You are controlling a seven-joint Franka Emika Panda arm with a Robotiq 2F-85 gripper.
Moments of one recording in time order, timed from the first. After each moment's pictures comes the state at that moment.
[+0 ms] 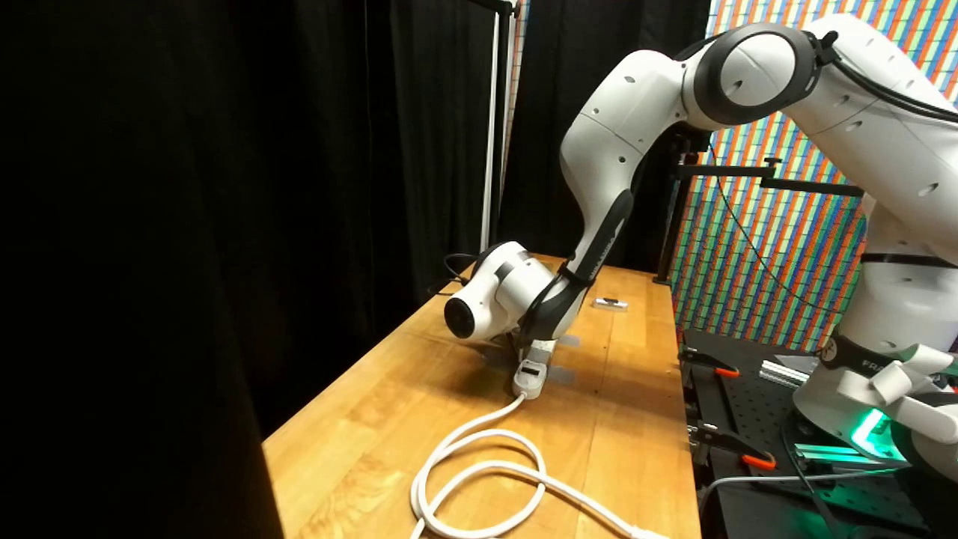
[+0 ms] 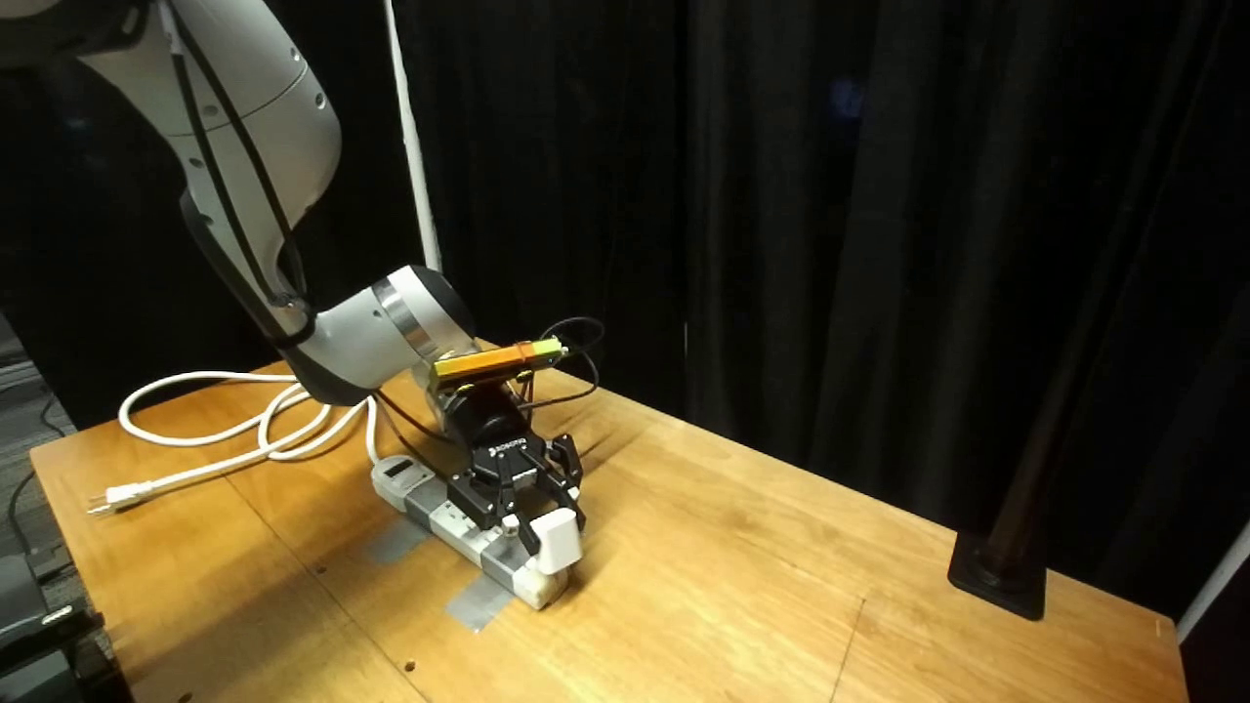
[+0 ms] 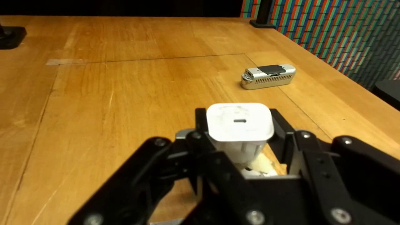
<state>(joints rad) 0.08 0.89 0.11 -1.75 -1.15 1.54 -0.50</state>
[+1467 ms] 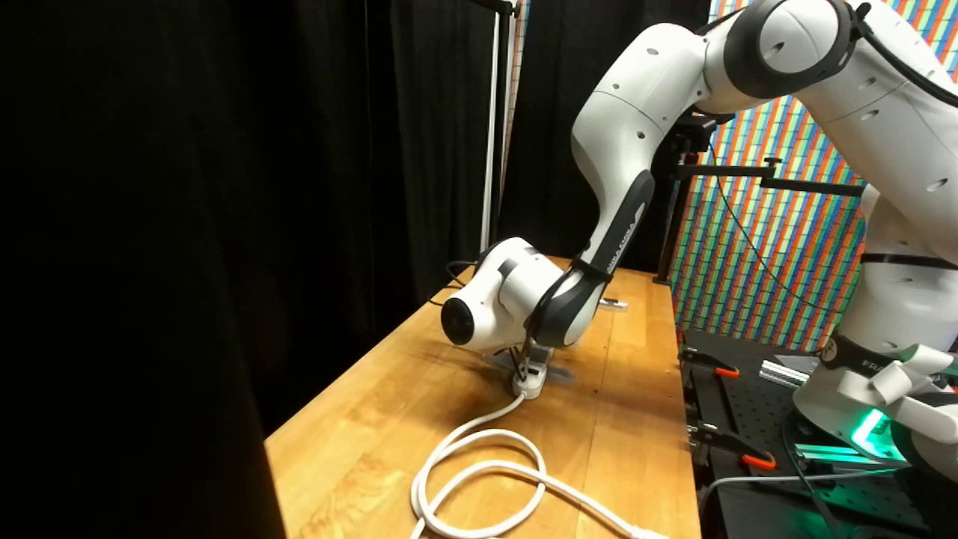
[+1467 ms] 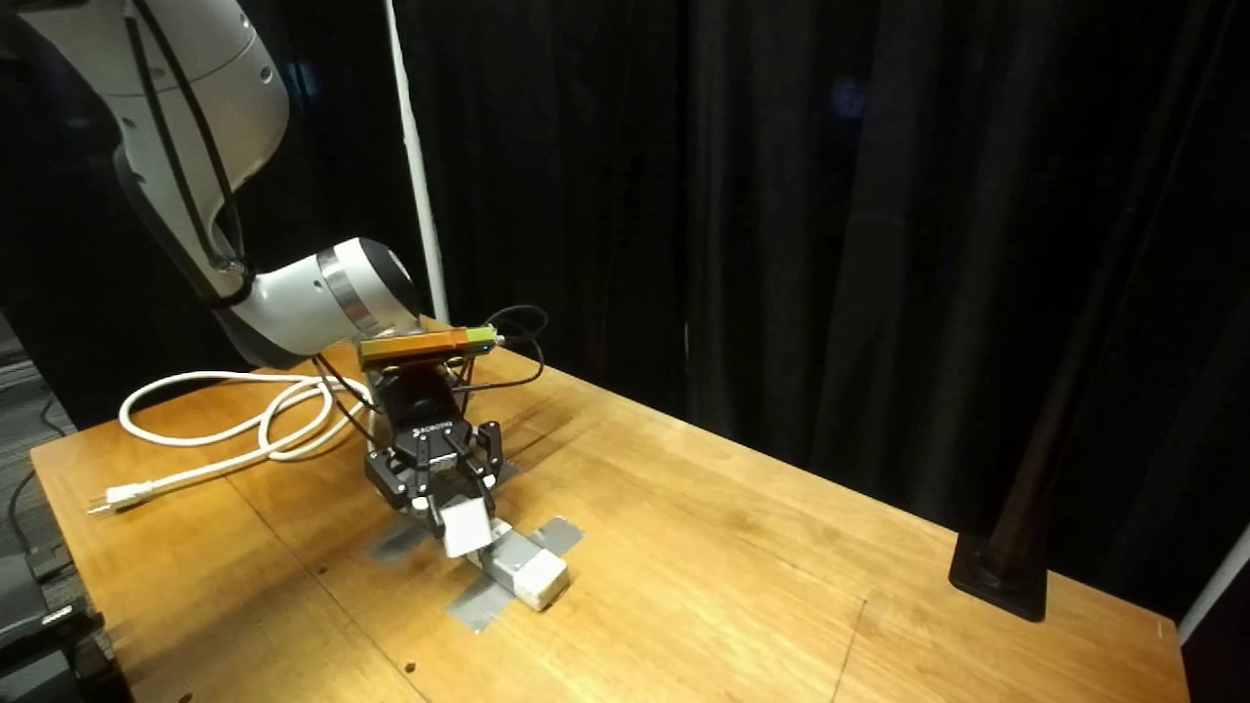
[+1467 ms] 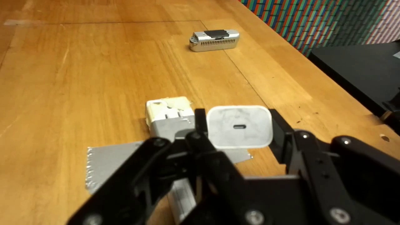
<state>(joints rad) 0.10 0.81 0.22 -1.83 -1.00 1.51 -0.45</state>
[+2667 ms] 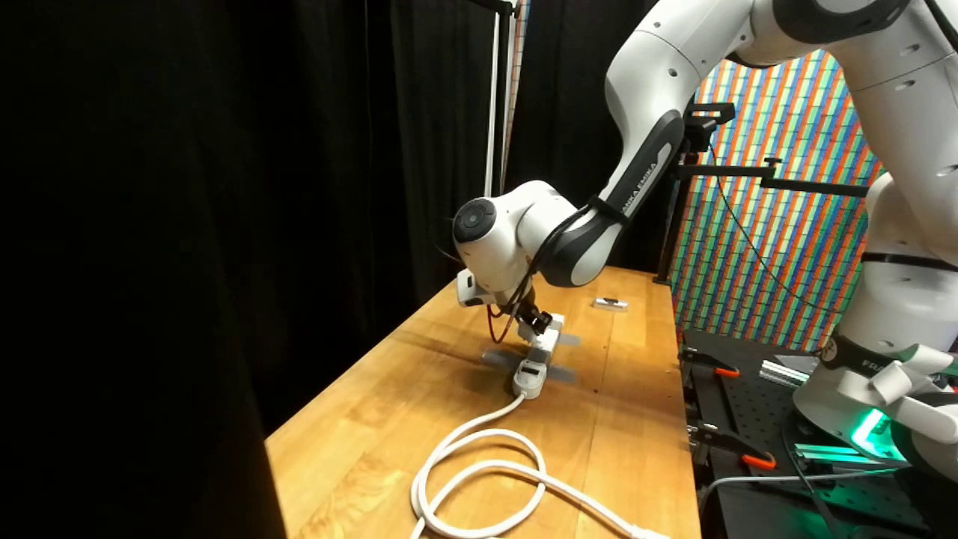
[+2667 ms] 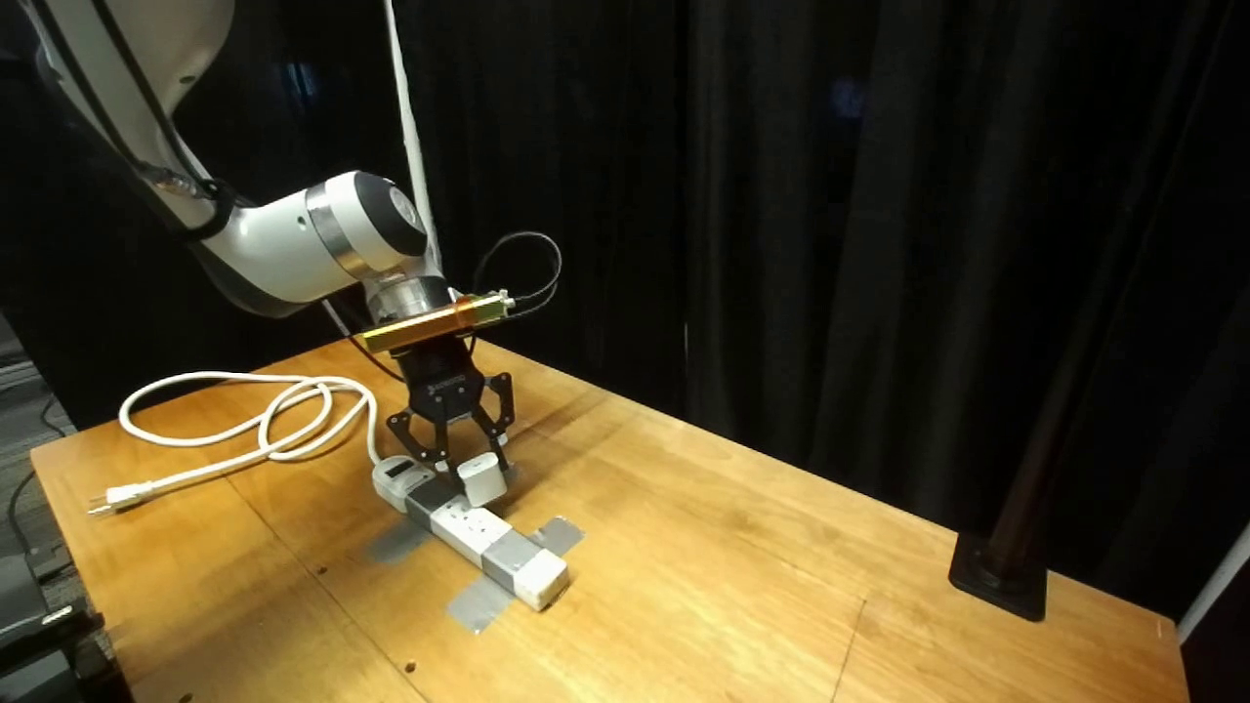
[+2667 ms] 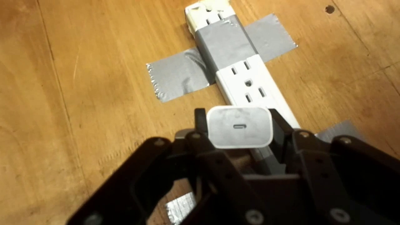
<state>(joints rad) 0.04 0.58 0.18 -1.99 -0.86 2.06 -0.36</state>
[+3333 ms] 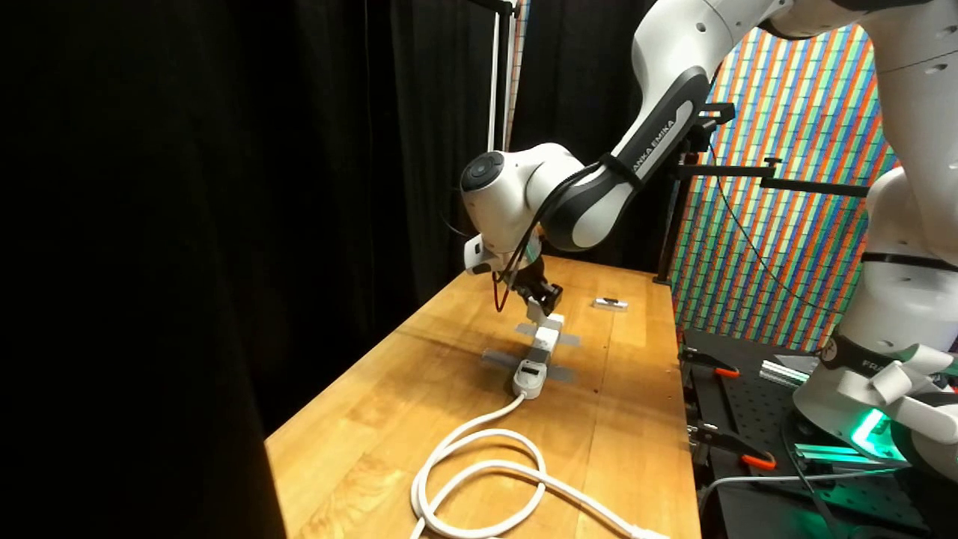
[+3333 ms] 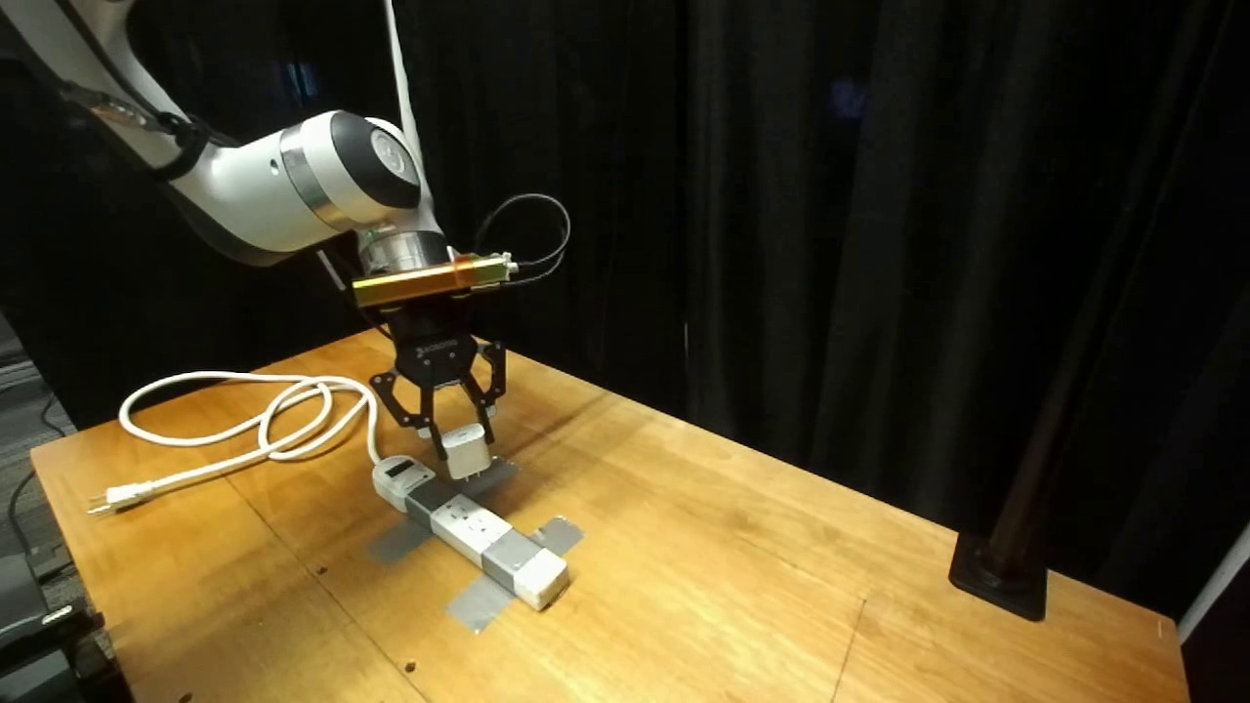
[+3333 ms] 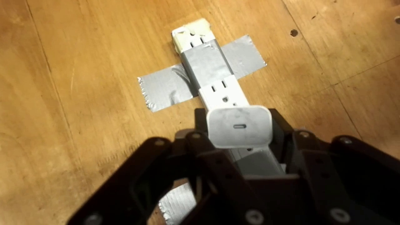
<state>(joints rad) 0.03 0.44 0.16 -2.05 -0.70 2.05 -0.53</state>
